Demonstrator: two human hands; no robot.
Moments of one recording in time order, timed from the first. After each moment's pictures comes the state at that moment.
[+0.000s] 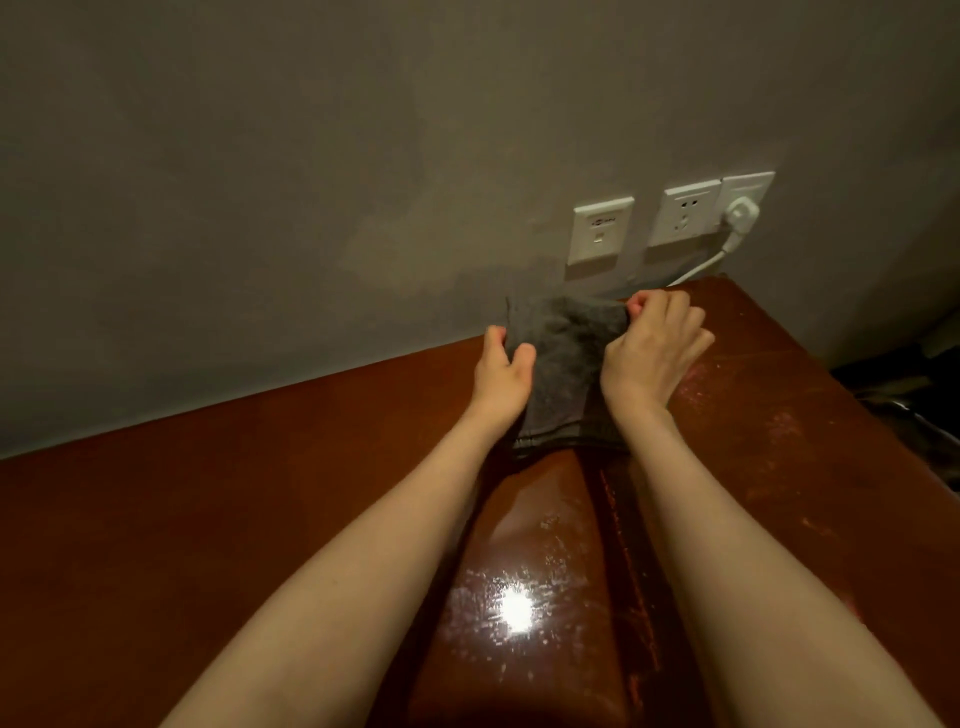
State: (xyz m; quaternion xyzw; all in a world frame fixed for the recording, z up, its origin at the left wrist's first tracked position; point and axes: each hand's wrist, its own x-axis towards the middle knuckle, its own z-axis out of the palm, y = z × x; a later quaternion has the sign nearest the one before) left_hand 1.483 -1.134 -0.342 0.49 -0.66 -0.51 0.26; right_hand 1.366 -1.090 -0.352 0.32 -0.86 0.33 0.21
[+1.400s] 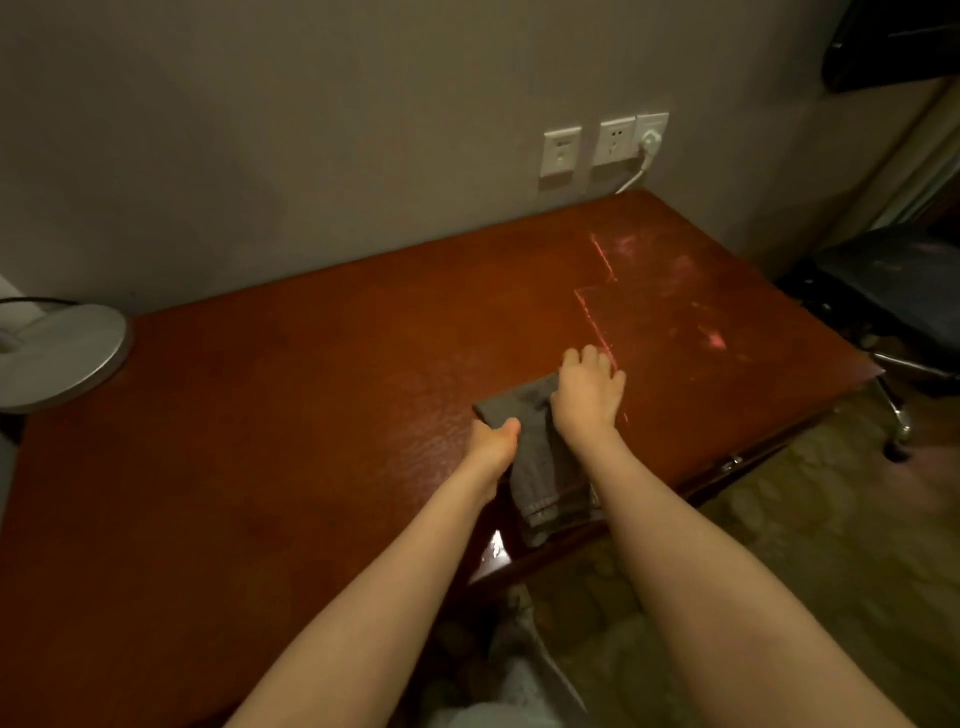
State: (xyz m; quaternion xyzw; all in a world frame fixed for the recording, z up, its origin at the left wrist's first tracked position) left_hand 1.734 -0.863 -0.362 0.59 -0.49 -0.64 0.06; right_hand 1.627 -0.836 -0.344 0.39 -0.92 0.04 0.00
